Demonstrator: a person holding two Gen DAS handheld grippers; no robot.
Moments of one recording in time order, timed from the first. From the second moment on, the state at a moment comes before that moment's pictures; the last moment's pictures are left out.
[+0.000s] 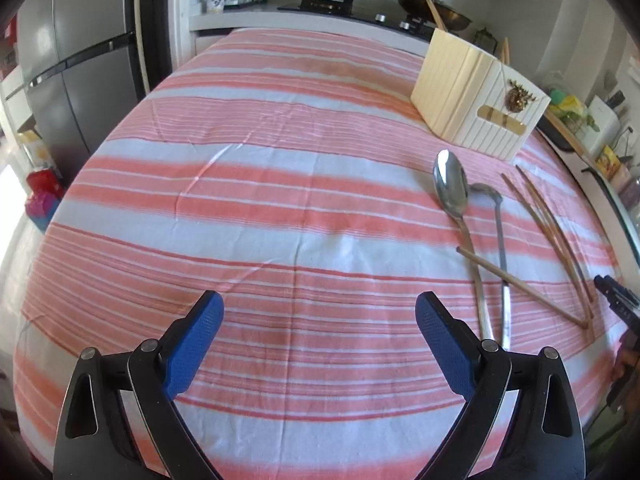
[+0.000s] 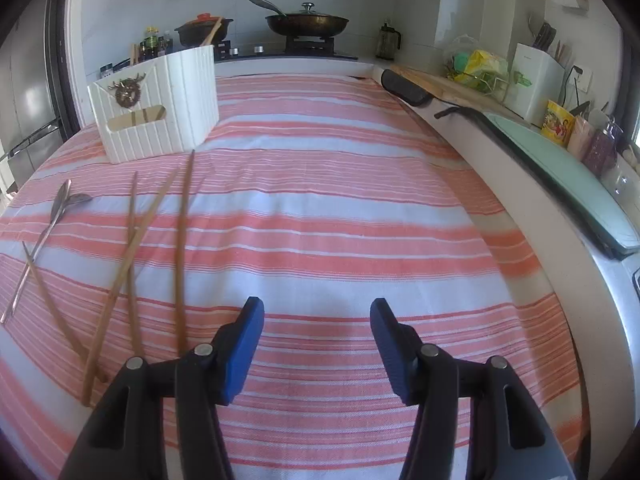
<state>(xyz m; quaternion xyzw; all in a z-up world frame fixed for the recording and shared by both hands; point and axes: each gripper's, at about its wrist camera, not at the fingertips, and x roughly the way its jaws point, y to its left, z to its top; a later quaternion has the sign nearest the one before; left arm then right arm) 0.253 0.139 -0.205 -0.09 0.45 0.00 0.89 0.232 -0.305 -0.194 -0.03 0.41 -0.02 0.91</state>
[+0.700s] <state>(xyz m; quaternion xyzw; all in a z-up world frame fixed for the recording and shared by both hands) 0.246 0.151 -0.208 -0.12 0.42 -0.01 0.90 0.237 -0.310 -0.197 -0.01 0.41 -0.01 0.91</state>
